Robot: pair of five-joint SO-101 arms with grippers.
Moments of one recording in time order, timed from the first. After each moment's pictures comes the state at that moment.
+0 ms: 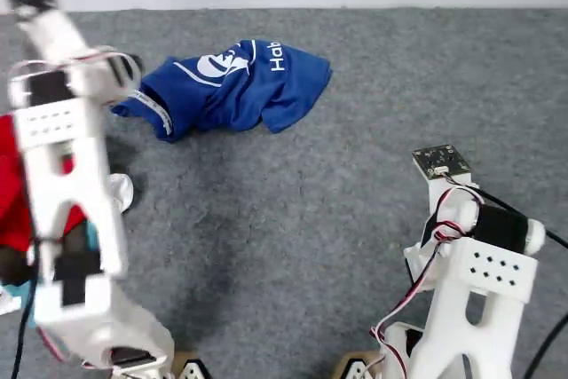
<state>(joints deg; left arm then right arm) -14.9 15.5 -14.5 68.4 18.4 15.4 -44.1 39.7 100.6 28.8</state>
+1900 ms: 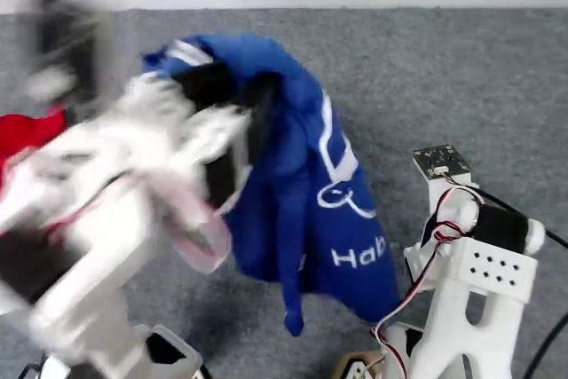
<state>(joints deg) 32.3 -15.9 -49.2 97.5 15.4 15.4 -44.1 39.7 100.6 28.8</state>
